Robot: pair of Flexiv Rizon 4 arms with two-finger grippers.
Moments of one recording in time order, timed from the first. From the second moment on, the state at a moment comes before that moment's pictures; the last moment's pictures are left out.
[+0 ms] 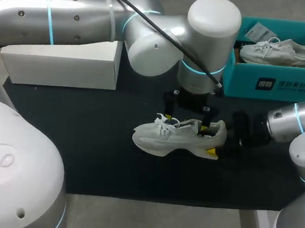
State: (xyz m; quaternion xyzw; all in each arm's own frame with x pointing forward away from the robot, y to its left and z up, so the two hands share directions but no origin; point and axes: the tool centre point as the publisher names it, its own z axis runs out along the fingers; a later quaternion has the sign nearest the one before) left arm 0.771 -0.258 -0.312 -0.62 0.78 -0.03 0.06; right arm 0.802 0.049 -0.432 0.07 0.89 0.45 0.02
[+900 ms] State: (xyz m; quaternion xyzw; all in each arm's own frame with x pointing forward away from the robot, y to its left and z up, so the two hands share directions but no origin) left arm 0.803 -0.254 -0.347 -0.66 0.74 0.00 0.09; right arm 0.802 0.049 -0.432 0.07 0.89 0.45 0.02
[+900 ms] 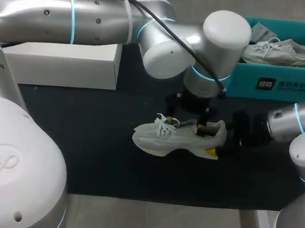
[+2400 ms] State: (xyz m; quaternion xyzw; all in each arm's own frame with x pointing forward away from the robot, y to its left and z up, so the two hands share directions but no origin) left arm 0.814 -0.136 -0.305 -0.71 0.70 -0.05 -0.06; right arm 0.803 0.051 -0.432 0.07 0.89 0.45 0.02
